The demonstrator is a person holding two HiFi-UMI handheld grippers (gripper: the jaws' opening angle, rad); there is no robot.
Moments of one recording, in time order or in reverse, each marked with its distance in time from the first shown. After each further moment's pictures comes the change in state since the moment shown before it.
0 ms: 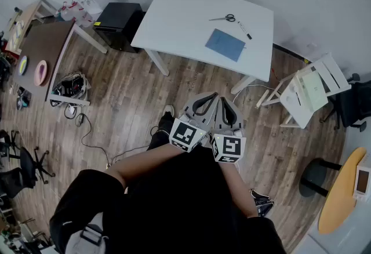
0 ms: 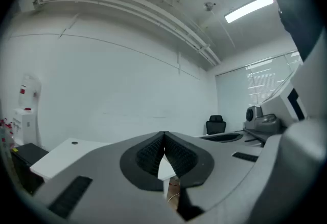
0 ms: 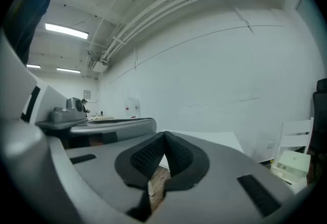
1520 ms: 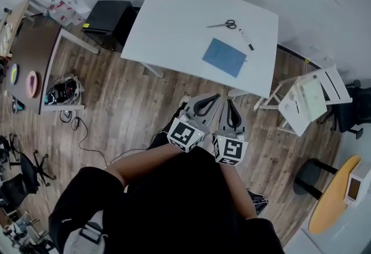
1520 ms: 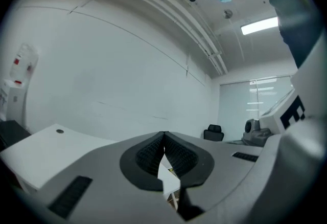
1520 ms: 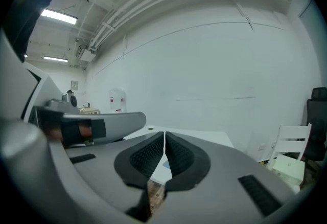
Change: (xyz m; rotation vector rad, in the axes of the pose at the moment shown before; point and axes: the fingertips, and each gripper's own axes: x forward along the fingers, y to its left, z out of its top) left arm 0.110 0.086 -0.012 -0.175 -0.028 -0.099; right arm 0.119 -0.075 -0.007 -0.029 0.072 -0.148
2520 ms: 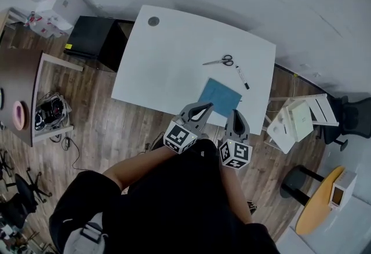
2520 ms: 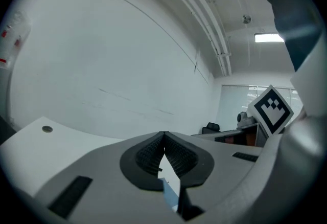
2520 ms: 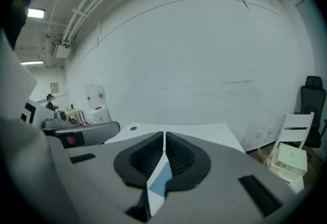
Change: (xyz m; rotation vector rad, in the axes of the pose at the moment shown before) left arm 0.116 0.186 0.002 -0.070 0.101 -0.092; right arm 0.199 -0.063 0.014 0.126 0.152 -0.127
